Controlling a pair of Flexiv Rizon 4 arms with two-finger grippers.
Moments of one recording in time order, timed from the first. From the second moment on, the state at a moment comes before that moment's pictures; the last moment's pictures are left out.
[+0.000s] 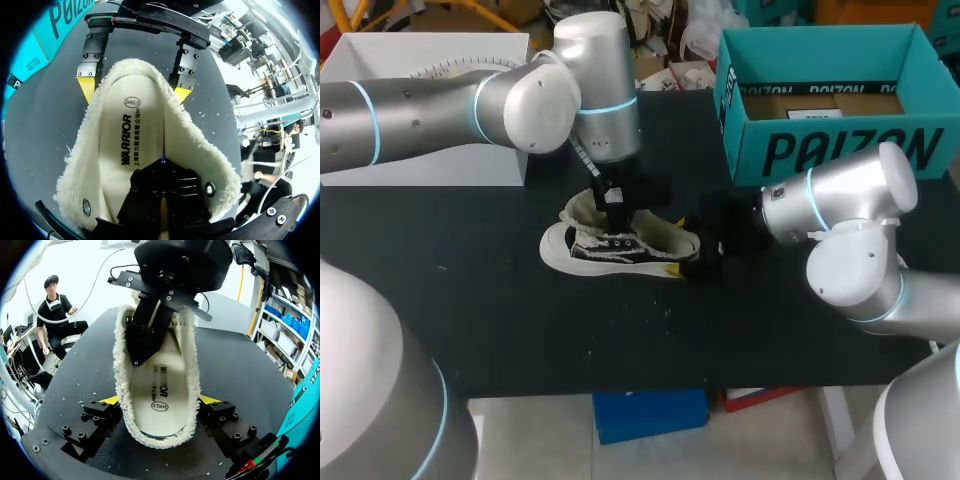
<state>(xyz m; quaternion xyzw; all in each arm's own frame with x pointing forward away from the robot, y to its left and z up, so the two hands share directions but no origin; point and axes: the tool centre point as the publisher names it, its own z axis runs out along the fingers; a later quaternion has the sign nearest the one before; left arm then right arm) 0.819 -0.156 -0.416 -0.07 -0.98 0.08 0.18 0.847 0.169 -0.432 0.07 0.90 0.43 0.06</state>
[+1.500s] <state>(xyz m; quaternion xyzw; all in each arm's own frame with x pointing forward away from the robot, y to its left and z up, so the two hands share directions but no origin) 0.831 -0.143 -0.424 0.01 -1.00 -0.07 -0.06 0.846 0.170 -0.432 0.06 0.90 0.43 0.06</state>
